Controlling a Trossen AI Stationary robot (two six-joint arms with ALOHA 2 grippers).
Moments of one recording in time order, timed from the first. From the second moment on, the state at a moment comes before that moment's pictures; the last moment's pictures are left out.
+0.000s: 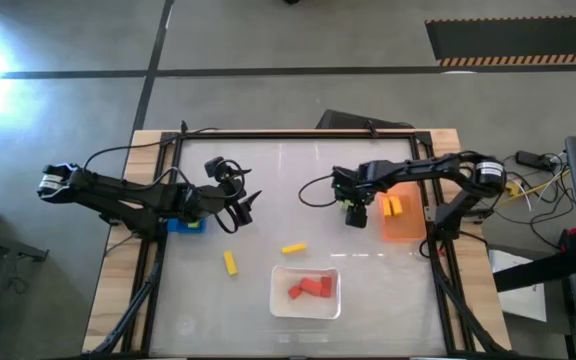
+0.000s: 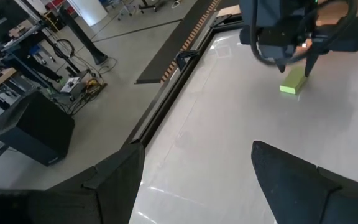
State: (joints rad) left arm -0.12 1.10 0.80 -0.17 -0.74 0.09; right arm -0.29 1.64 0.93 -0.74 0.00 -0.05
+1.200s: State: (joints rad) left arm -0.29 1.10 0.56 0.52 -0.69 0.04; right arm -0.19 1.47 0.88 0.36 -0.33 -0.10
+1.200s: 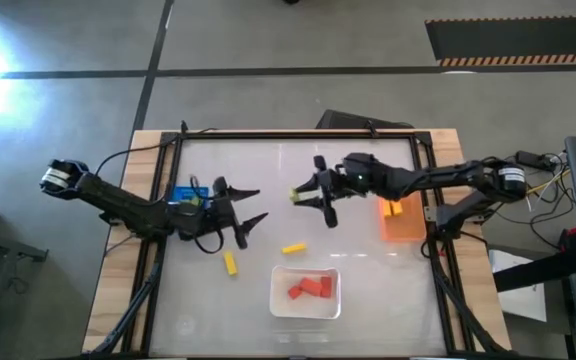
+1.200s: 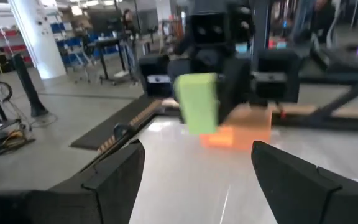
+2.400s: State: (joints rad) left arm -0.23 1.45 0.59 1.11 -0.59 0.19; right arm -0.11 1.66 0.91 0.69 -0.40 -0.05
